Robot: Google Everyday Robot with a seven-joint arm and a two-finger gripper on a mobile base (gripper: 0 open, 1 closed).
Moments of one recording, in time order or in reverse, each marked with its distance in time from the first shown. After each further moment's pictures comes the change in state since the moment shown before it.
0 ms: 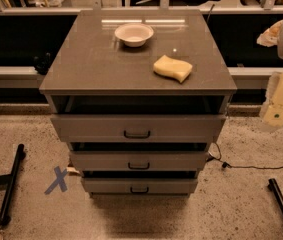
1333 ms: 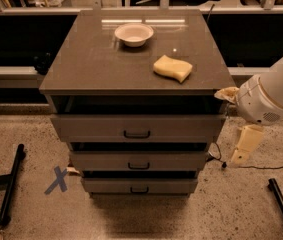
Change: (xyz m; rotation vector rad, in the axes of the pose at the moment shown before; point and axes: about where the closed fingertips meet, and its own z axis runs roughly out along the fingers) arm 0.008 0.023 0.154 -0.171 -0.223 -0.152
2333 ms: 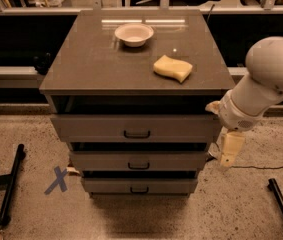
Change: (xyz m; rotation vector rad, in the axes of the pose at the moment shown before) arm 0.037 -0.019 0.069 -0.073 0.147 -0.015
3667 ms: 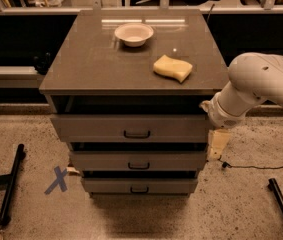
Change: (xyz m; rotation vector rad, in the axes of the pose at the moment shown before) arm 0.009 -0.057 0.058 0.067 0.018 -0.029
